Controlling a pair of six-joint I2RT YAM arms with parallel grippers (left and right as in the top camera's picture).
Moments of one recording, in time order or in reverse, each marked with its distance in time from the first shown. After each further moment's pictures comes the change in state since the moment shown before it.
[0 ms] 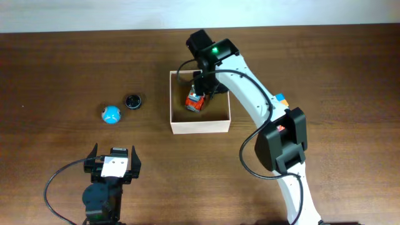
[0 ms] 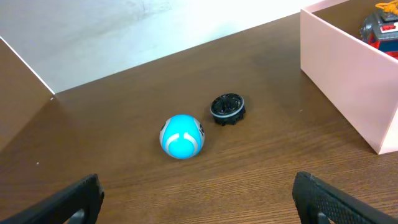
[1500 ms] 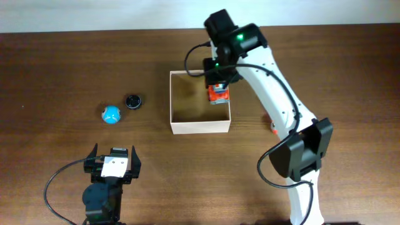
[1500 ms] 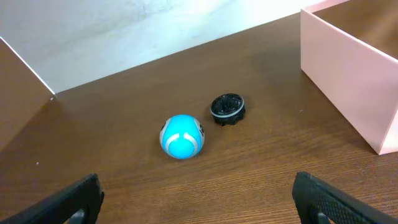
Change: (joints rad) left arm 0.000 0.000 0.000 0.000 0.000 0.000; right arm -0.044 -0.142 0.057 -0.081 -0.095 -0.089
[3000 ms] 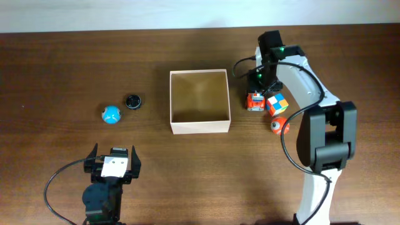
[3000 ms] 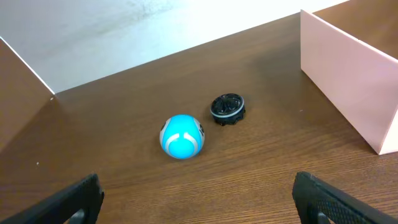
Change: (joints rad) left arm 0.000 0.000 0.000 0.000 0.000 0.000; right arm -0.322 -0.033 -0.537 0.414 -0.004 -0.199
